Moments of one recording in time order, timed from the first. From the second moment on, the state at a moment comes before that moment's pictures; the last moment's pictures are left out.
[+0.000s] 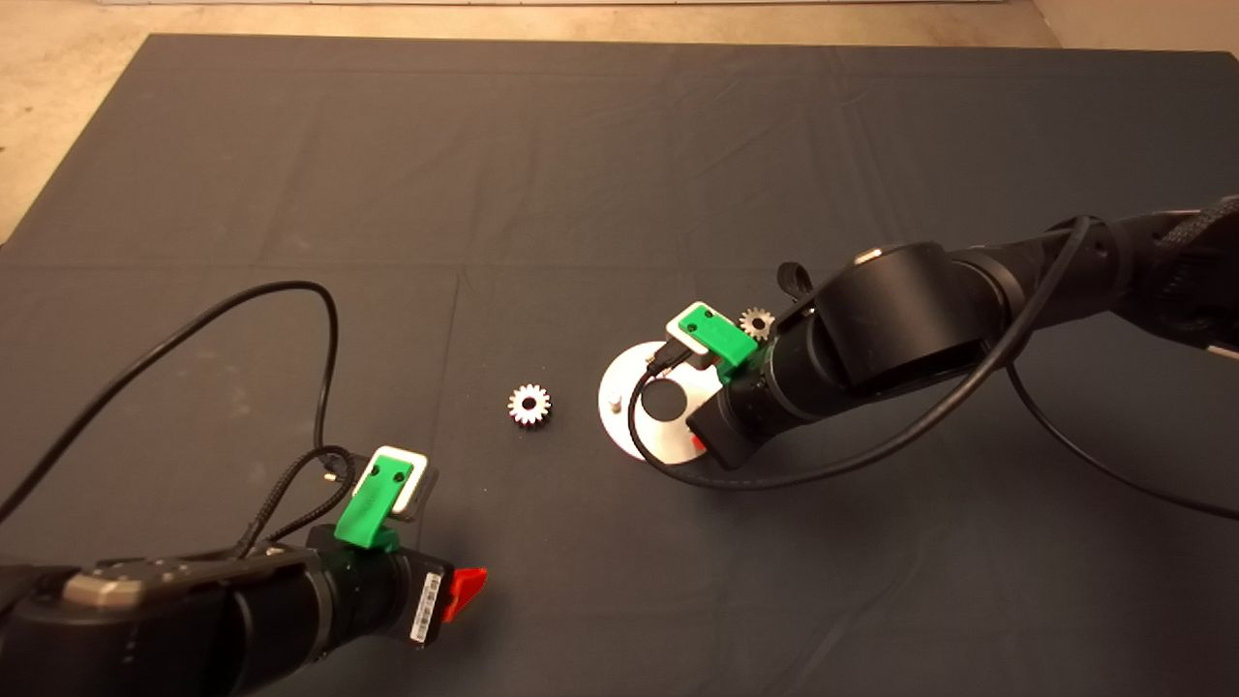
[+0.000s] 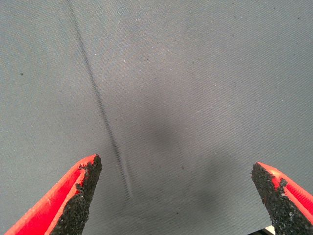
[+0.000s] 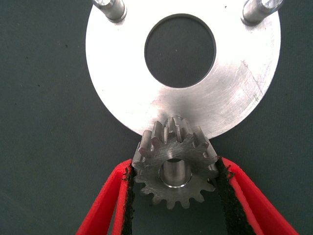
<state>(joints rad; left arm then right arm) 0.04 2.15 -0.34 1.08 1.53 -1.49 0.28 2.69 -0.84 -0.55 -1.53 1.17</state>
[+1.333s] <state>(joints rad) 0.04 2.15 -0.34 1.09 1.53 -1.49 0.27 2.70 -0.89 -0.55 -1.54 1.15</state>
